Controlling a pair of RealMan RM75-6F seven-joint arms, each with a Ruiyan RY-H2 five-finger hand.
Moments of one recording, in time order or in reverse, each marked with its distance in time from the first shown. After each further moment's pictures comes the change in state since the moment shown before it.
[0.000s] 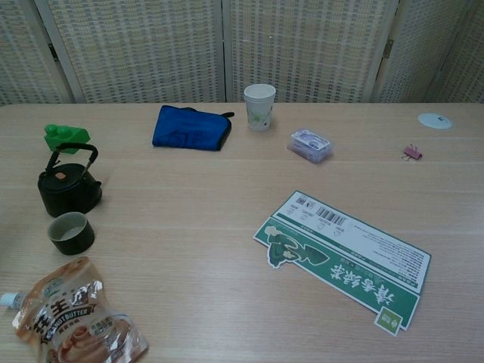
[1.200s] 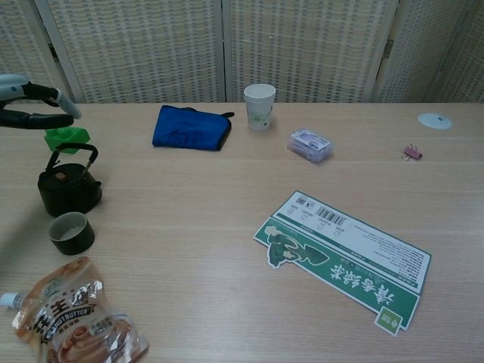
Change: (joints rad) left arm -0.430 -0.121 -0.137 0.360 -0.281 -0.541 -0.163; right arm -0.011 0.018 -0.003 -0.018 0.004 0.007 -0.004
